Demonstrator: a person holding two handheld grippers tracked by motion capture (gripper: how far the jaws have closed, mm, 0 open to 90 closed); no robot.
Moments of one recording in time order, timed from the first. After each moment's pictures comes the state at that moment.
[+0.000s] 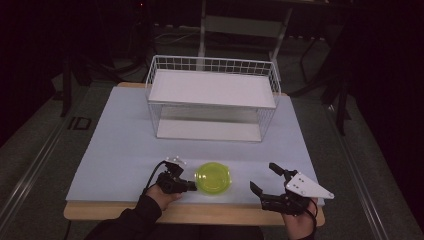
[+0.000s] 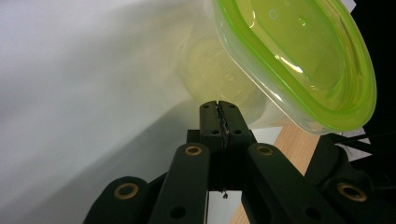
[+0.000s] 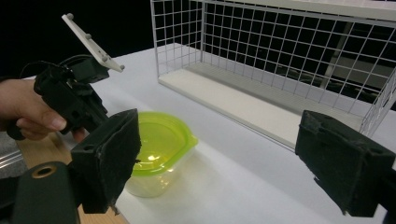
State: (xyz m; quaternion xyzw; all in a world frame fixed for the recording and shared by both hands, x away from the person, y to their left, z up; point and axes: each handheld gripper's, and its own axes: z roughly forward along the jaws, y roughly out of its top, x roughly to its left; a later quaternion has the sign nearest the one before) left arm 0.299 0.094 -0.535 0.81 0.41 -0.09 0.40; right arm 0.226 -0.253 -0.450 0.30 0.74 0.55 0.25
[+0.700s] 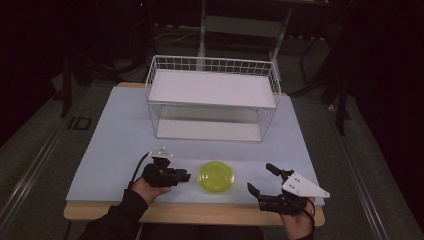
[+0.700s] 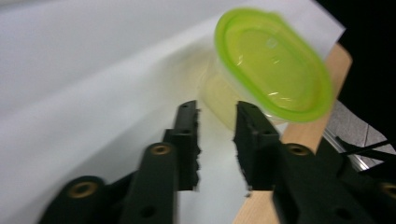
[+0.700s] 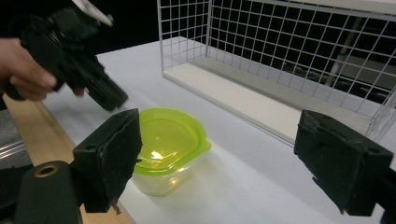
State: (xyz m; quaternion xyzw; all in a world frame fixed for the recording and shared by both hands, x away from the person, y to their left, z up) left arm 0.292 0.137 -0.494 0.81 0.38 -0.02 0.45; right arm 0.227 -0.247 -0.451 0.29 0.75 0.54 0.24
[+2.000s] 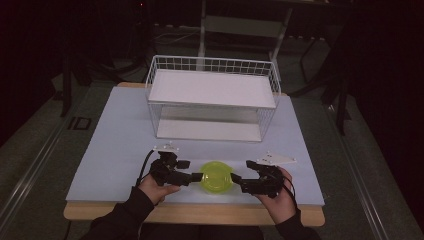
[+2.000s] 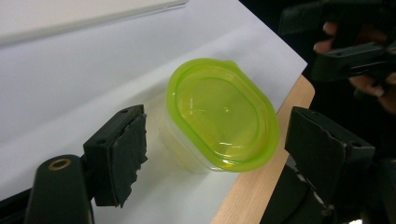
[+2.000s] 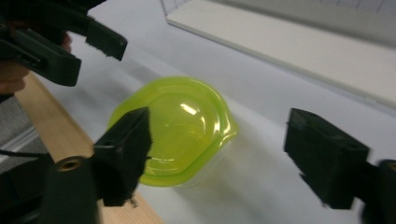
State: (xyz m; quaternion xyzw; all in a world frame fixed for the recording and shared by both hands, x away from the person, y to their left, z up) left arm 0.299 0.109 -0.478 0.78 0.40 -0.06 0.48; right arm 0.279 -0.205 -0.456 0.38 0.80 0.45 0.11
